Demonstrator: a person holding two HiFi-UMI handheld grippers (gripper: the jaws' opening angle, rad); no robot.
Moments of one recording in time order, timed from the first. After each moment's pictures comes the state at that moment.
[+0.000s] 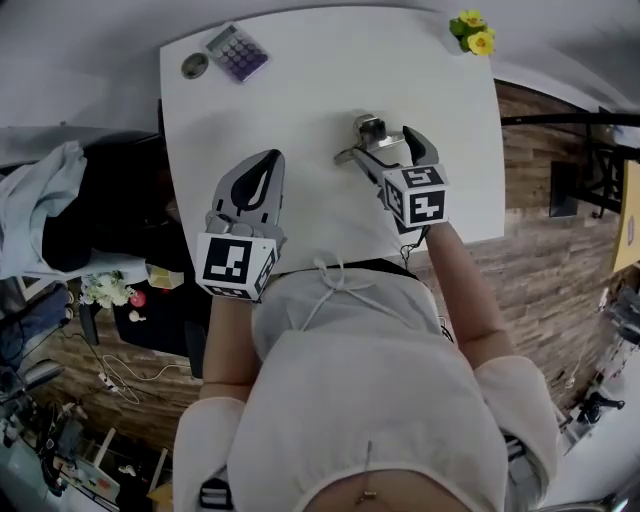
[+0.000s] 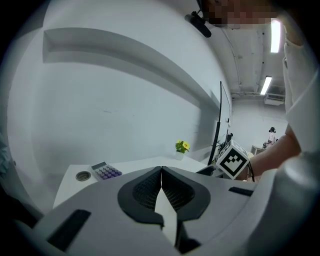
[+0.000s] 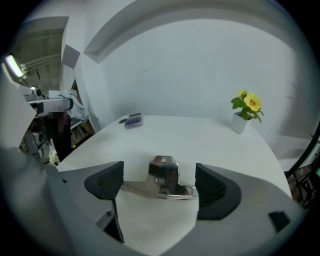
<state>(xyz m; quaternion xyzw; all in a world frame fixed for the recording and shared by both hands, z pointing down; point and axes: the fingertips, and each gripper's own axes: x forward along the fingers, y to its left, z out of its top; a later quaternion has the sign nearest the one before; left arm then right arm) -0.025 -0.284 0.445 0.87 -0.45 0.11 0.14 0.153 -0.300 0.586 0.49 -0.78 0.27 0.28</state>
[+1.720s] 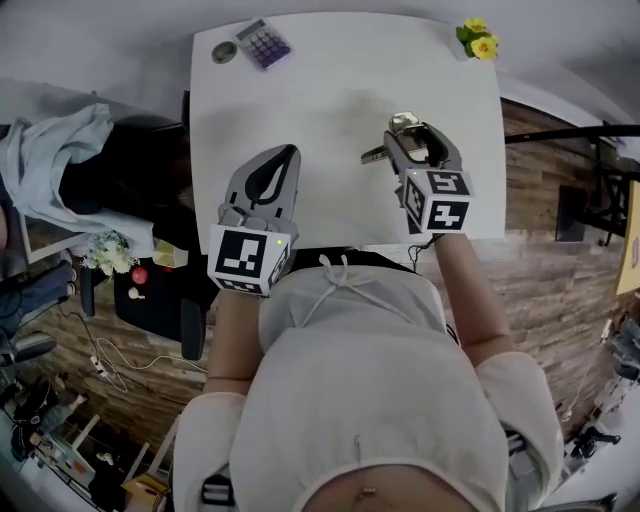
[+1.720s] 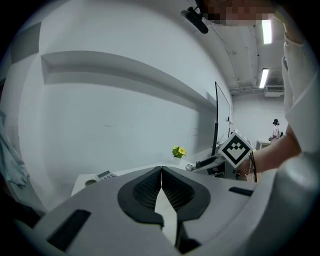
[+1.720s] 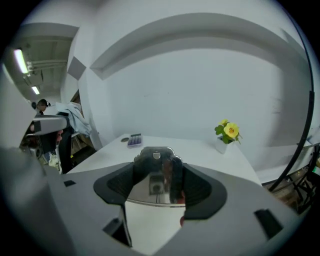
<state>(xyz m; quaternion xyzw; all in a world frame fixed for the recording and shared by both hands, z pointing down) -0.018 -0.228 0.398 0.87 -0.48 0.11 0.09 0.170 -0.276 0.499 0.54 -0.79 0.21 0.22</state>
